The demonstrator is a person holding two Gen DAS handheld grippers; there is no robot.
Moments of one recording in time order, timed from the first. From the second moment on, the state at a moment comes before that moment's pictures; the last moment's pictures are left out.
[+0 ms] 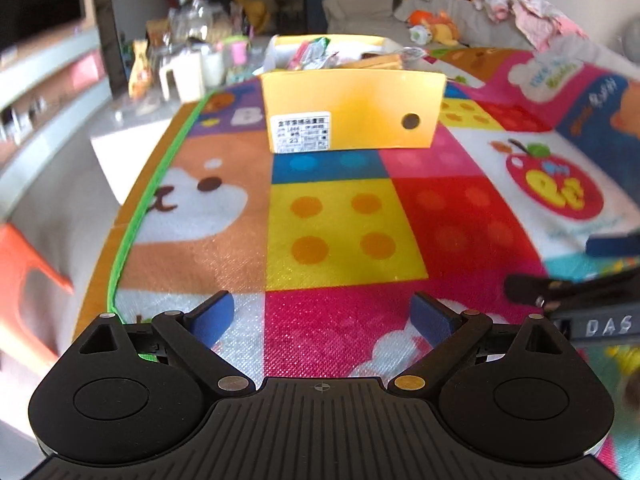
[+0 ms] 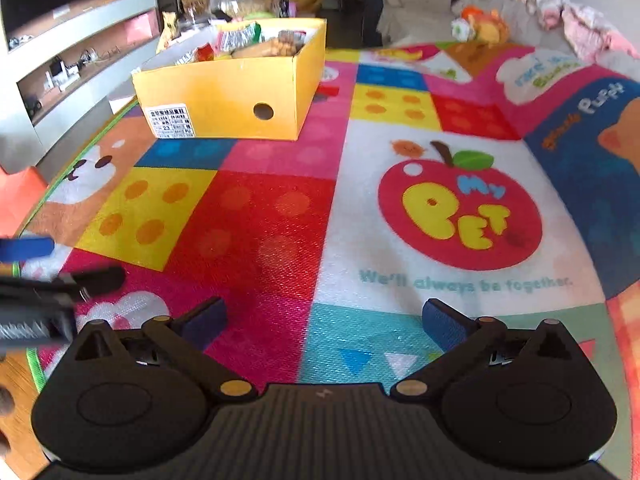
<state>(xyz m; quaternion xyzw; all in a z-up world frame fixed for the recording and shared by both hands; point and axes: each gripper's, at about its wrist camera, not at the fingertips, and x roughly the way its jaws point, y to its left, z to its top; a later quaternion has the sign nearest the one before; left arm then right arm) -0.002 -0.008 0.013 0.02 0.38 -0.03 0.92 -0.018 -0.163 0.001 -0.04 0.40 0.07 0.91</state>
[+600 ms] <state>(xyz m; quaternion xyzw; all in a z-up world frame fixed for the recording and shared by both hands) -0.014 -0.014 0.000 0.01 0.34 -0.01 0.94 -0.034 -0.176 -0.012 -0.02 0.33 0.08 0.94</state>
